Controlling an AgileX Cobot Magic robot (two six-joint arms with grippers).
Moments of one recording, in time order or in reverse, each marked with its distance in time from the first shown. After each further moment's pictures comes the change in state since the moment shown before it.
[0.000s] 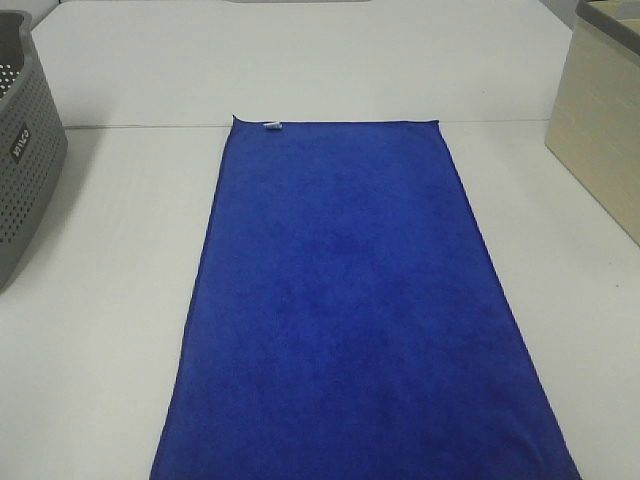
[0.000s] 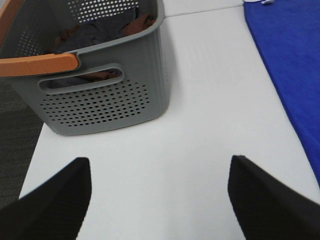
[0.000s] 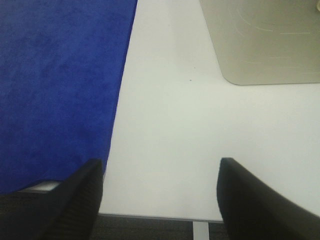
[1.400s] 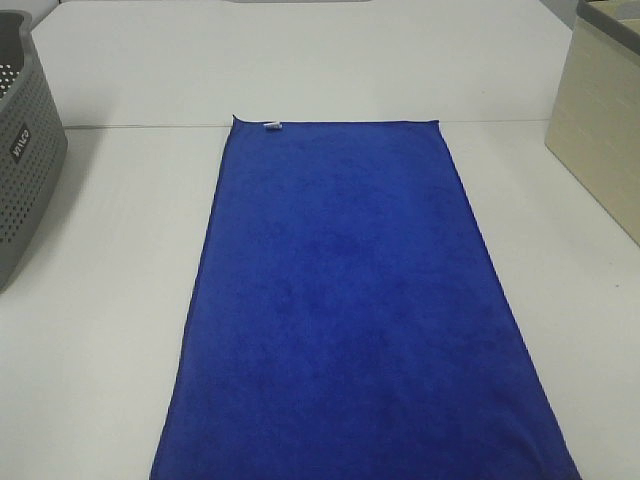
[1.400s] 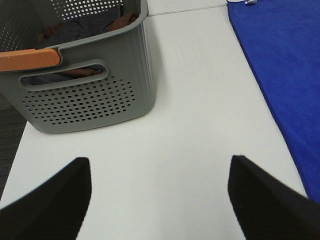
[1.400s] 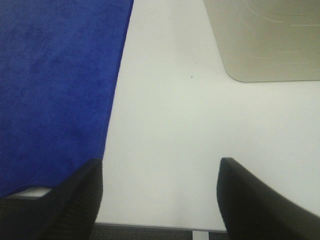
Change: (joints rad) left arm 0.000 -0.020 0.008 -0.041 0.018 -0.002; right arm 0.000 0.000 0.100 -0.002 -0.100 -0.007
